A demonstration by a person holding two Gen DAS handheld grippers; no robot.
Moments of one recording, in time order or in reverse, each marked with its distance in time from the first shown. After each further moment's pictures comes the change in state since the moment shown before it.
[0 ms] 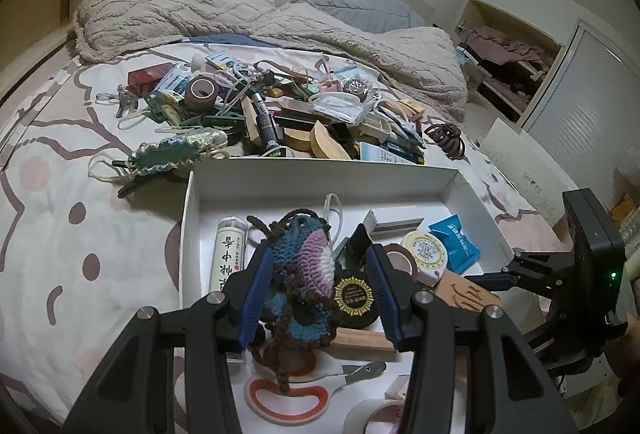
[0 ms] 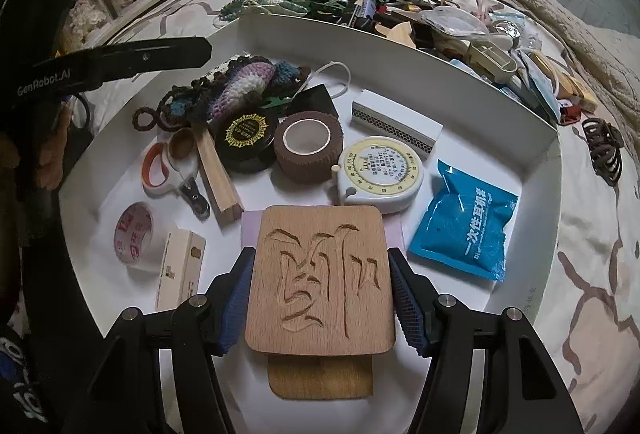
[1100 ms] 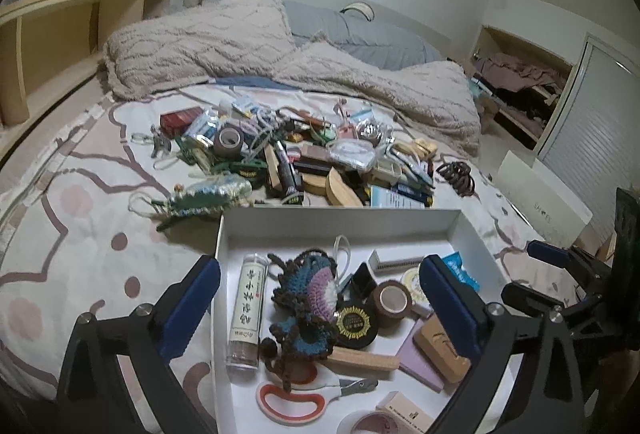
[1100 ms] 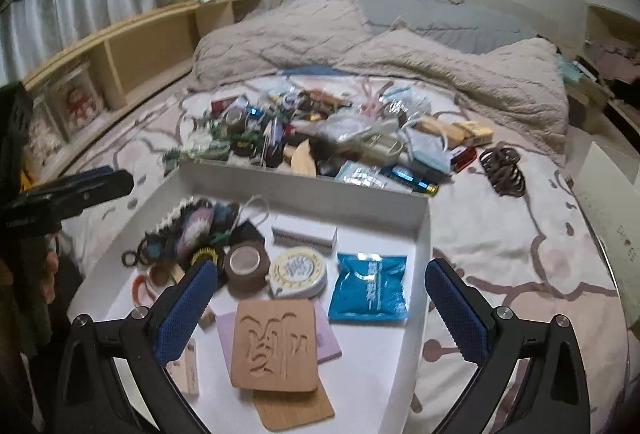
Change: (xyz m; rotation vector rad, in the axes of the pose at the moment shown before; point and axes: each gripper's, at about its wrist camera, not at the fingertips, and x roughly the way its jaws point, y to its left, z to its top) left arm -0.043 -0.014 0.015 -0.004 -0.142 0.098; right arm -0.078 -0.024 0.006 0.250 -0.389 -0.188
